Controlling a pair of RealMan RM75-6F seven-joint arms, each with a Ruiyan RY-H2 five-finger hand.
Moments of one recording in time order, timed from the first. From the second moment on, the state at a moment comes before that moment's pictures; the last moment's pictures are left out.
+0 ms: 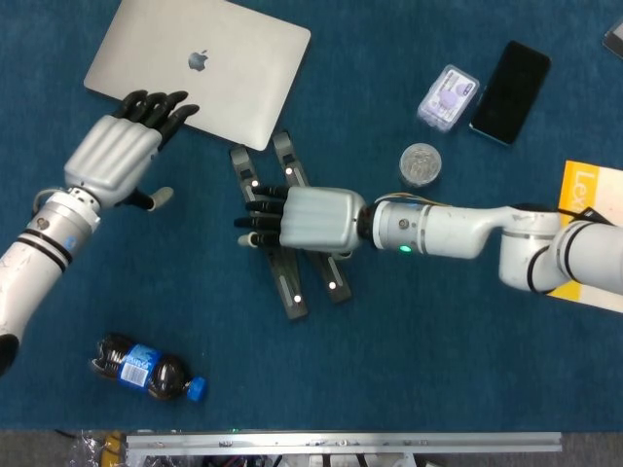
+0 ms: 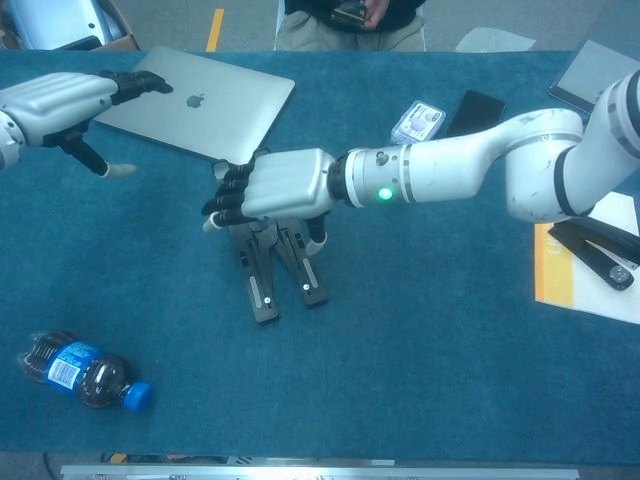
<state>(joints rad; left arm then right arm) -0.70 -1.20 -0.05 -1.59 1.27 0.87 0.05 1.31 -1.71 -0.12 -1.04 -1.87 0.77 0.24</state>
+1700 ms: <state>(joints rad) -0.66 -1.20 -0.06 -1.55 1.33 0.88 -0.03 1.31 -1.85 -0.17 -0.89 -1.86 0.83 0.31</state>
